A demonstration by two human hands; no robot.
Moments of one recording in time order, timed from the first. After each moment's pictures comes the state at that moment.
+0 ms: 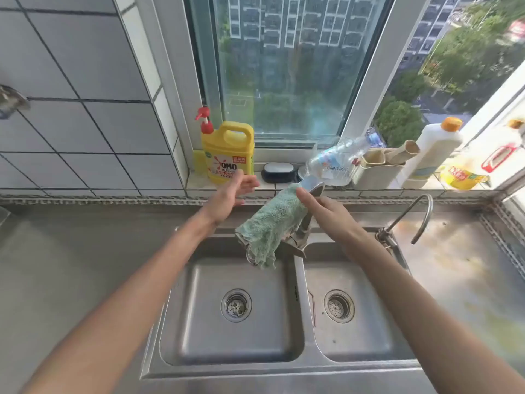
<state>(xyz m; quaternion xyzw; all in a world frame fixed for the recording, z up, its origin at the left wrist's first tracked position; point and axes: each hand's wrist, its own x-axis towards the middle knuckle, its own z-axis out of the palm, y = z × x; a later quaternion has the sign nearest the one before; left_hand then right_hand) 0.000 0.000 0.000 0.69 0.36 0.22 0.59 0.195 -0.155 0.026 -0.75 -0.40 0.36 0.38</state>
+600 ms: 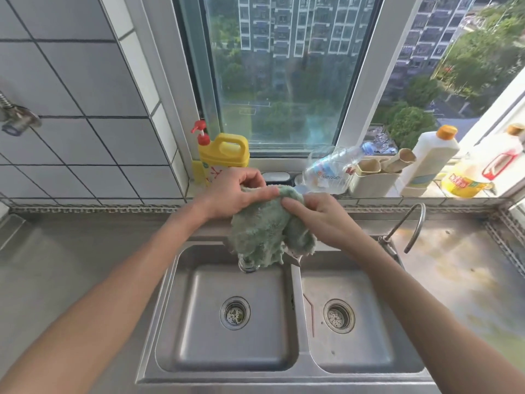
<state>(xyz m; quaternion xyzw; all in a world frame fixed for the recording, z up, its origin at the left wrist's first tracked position) 0.025 -0.026 0.077 0.84 0.29 0.18 0.42 0.203 -0.164 0.064 -0.68 -0.53 0.33 0.38</state>
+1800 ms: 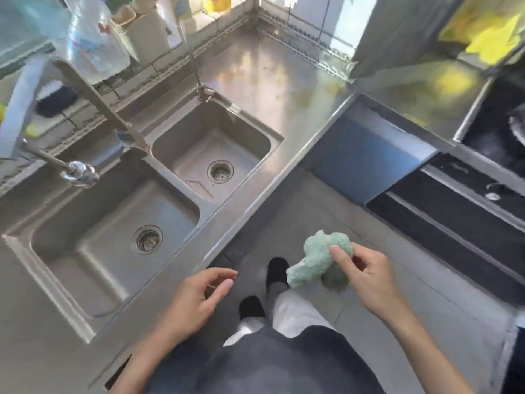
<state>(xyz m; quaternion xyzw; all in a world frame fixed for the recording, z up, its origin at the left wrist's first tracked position) -0.146 -0.348 -0.122 0.85 0.12 -0.15 0.49 -0.043 -0.668 -0.070 -0.85 0.00 0.14 0.51</state>
